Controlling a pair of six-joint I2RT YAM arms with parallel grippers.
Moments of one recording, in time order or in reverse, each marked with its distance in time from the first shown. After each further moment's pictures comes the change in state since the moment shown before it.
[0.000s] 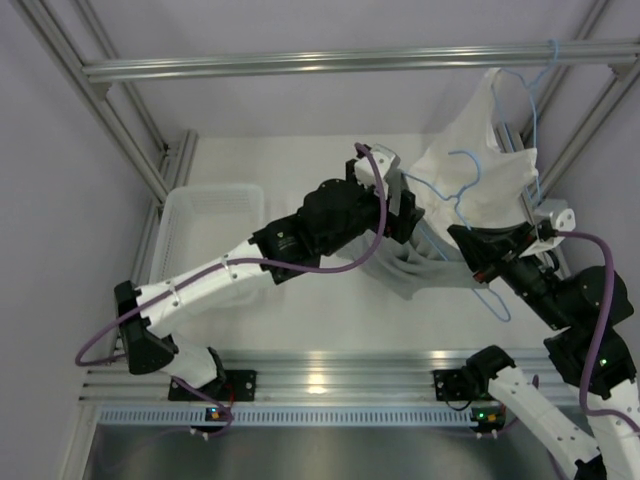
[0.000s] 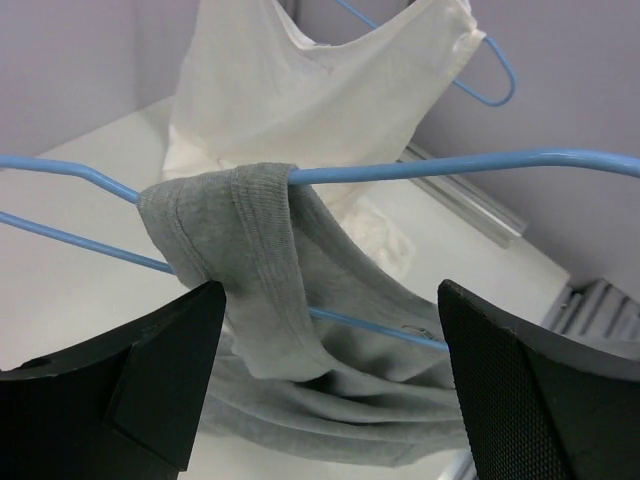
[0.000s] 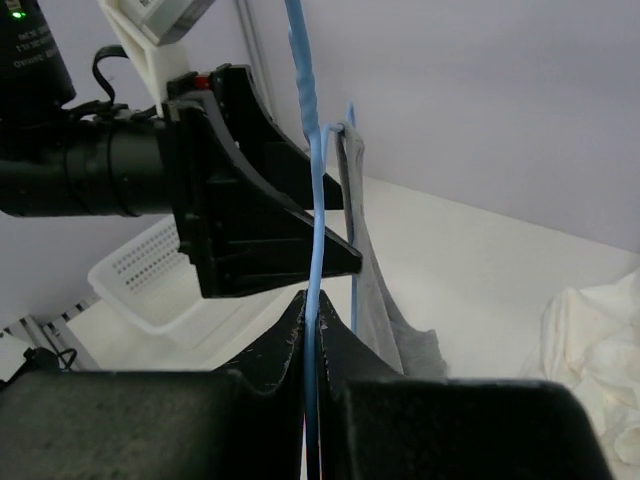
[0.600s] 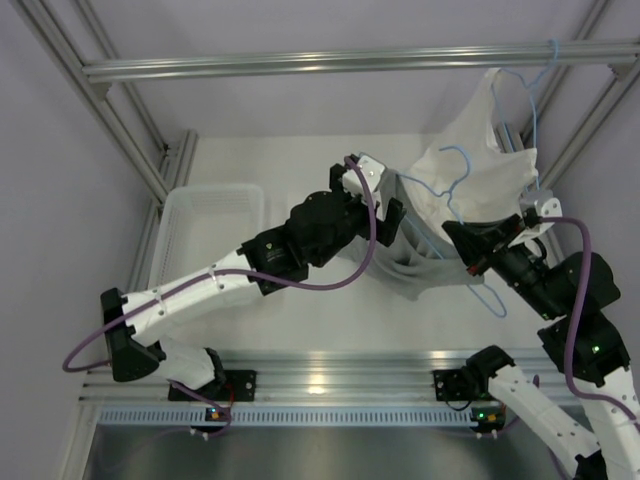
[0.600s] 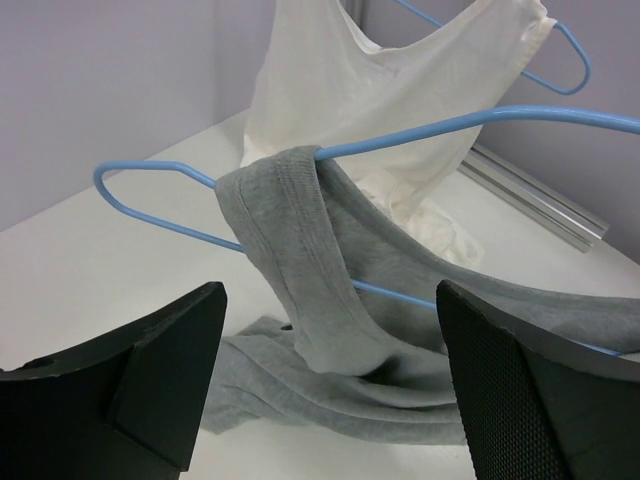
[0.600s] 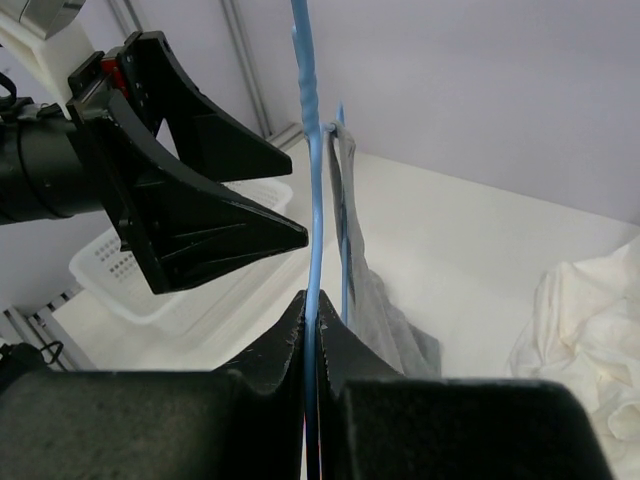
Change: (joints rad) left arm -0.040 -0.063 -0.094 0.047 -0.177 0.145; right arm 0.000 0.048 0.009 -0.026 0.013 -0.008
